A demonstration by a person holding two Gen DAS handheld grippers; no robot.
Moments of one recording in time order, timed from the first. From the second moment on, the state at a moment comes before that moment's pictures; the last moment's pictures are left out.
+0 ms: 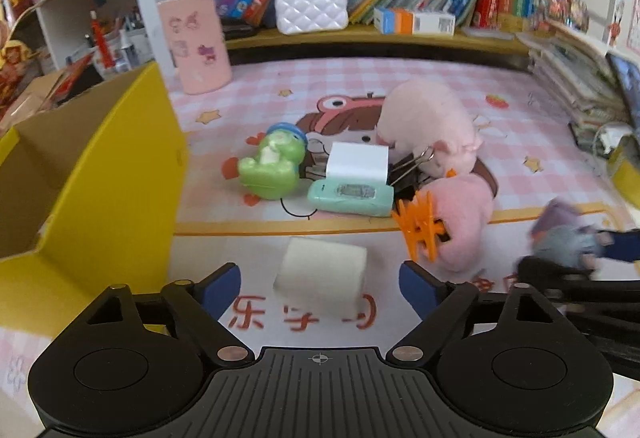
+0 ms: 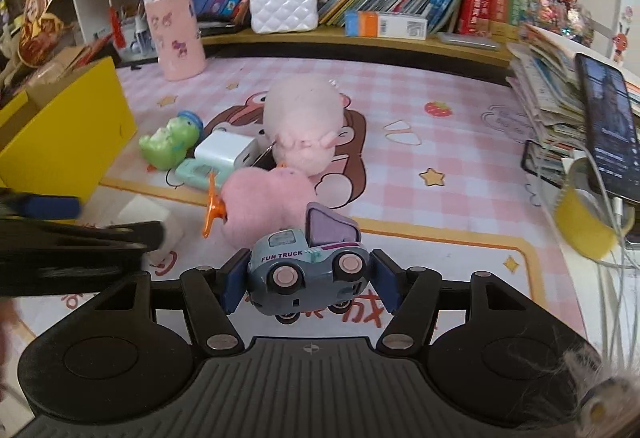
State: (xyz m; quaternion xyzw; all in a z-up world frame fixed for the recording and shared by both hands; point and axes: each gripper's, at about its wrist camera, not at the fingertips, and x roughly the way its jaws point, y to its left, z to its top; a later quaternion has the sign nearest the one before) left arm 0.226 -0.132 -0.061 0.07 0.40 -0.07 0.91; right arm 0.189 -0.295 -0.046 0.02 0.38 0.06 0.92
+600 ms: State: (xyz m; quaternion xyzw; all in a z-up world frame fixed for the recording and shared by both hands) left arm 0.217 -0.105 -0.059 0.00 0.42 -0.09 0.90; right arm 0.153 -0.276 -0.029 0.02 0.38 0.06 0.92
